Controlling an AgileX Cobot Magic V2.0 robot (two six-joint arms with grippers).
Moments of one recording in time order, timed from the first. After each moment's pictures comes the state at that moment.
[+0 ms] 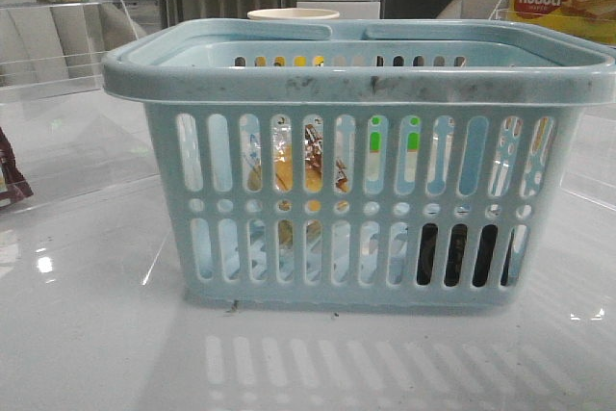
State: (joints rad) left arm -0.35 0.31 -0.46 0.03 0.42 0.08; right arm 0.62 0.51 -0.55 -0.11 0.60 0.06
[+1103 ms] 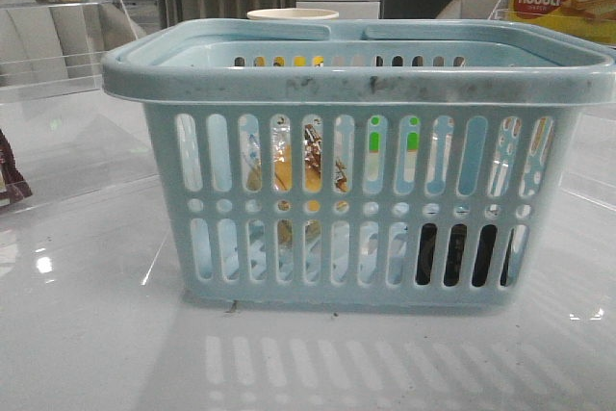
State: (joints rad) left arm -0.06 -0.01 0.01 -0.03 0.06 0.08; right arm 0.62 0.51 -0.55 -0.11 0.61 0.06
